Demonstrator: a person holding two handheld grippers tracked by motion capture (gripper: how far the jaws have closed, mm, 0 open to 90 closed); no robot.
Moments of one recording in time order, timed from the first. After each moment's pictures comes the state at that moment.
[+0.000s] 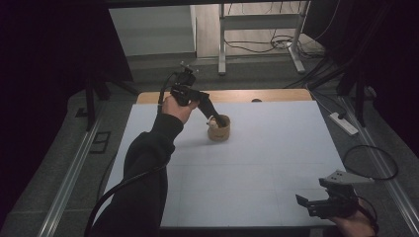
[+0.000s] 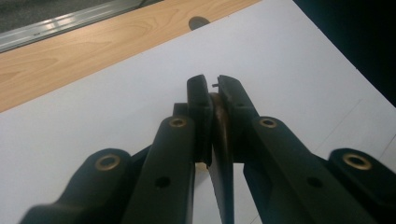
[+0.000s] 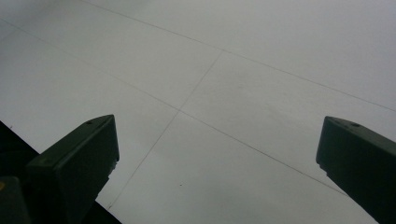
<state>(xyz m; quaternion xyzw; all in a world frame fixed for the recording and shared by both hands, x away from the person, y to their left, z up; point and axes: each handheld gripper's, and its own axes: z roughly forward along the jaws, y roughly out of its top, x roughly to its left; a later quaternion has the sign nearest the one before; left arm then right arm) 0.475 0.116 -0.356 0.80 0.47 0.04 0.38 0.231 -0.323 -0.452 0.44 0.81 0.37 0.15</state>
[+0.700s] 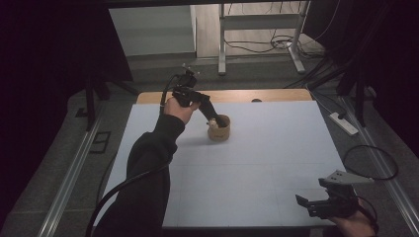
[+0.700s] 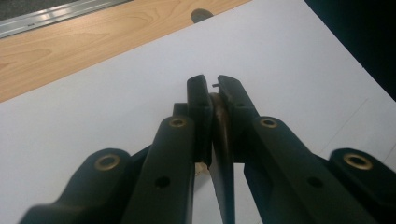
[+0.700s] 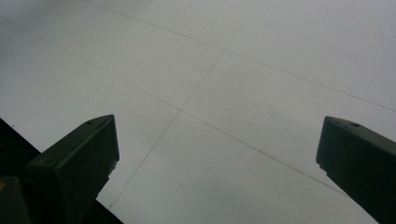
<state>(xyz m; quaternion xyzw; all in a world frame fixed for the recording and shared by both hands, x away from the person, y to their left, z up) 0.484 0.116 -0.370 0.80 0.47 0.03 0.37 0.231 -0.322 -0.452 0.44 0.81 0.37 0.15</state>
